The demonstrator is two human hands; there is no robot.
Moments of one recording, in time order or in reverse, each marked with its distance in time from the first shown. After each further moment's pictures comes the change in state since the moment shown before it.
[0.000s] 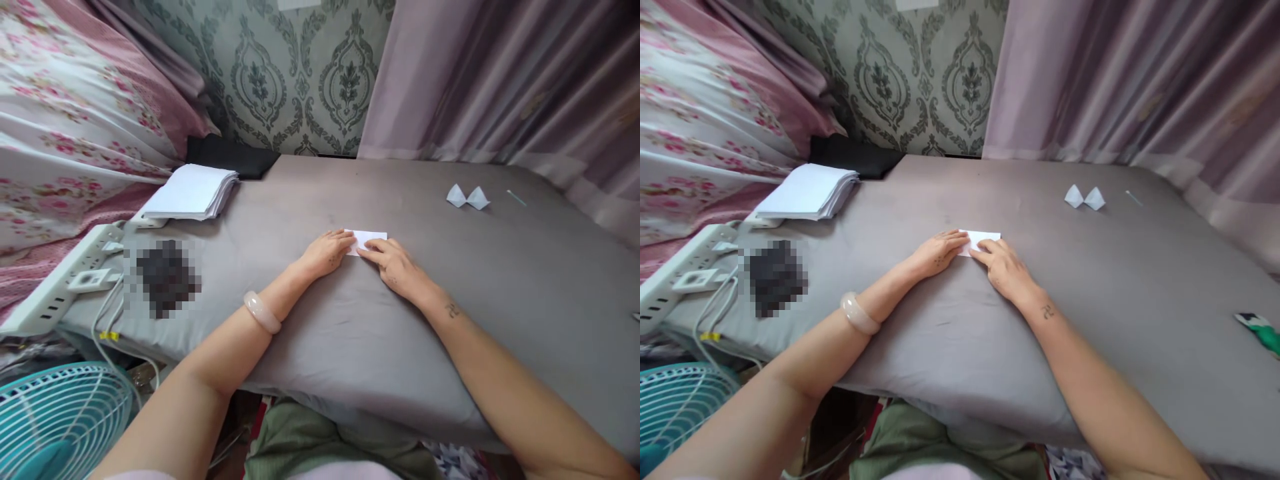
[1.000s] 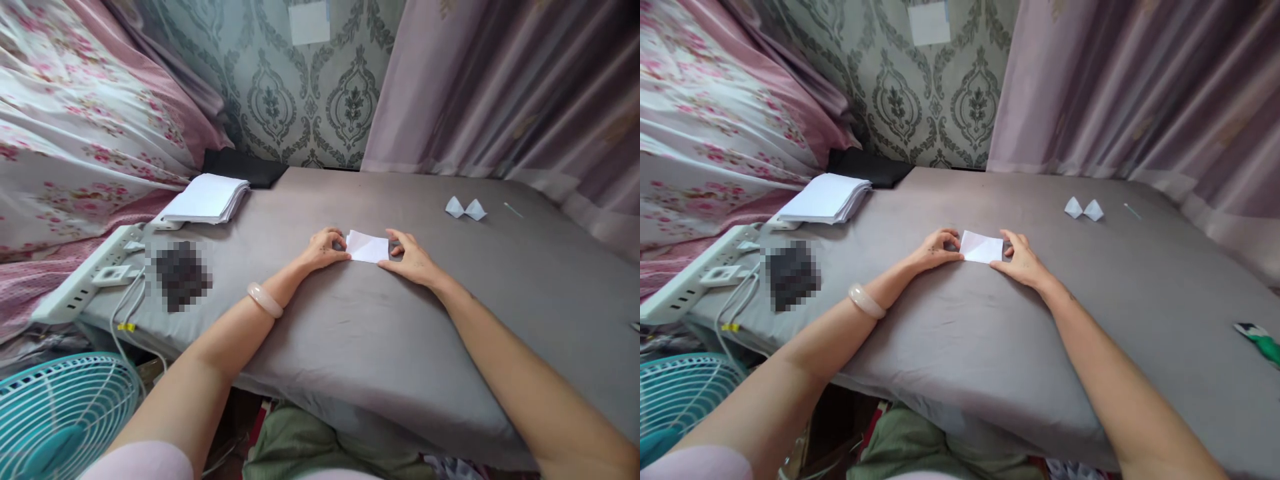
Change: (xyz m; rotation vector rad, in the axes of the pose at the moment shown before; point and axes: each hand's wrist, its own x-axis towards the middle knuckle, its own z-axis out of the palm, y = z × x) left_hand -0.001 -0.005 -0.014 -0.394 0.148 -0.302; right_hand 0.002 0.033 -0.015 0.384 0.051 0.411
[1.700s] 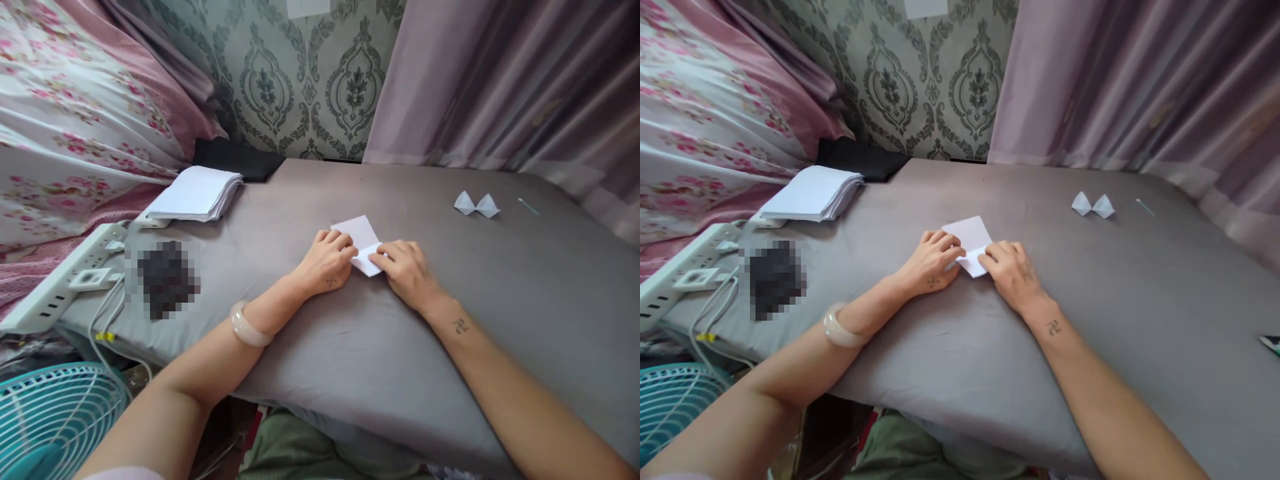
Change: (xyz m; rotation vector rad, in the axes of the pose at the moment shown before) left_hand -0.029 0.026 0.001 0.703 0.082 0.554; right_hand -0.019 -0.034 0.009 -0.716 0.115 -0.613
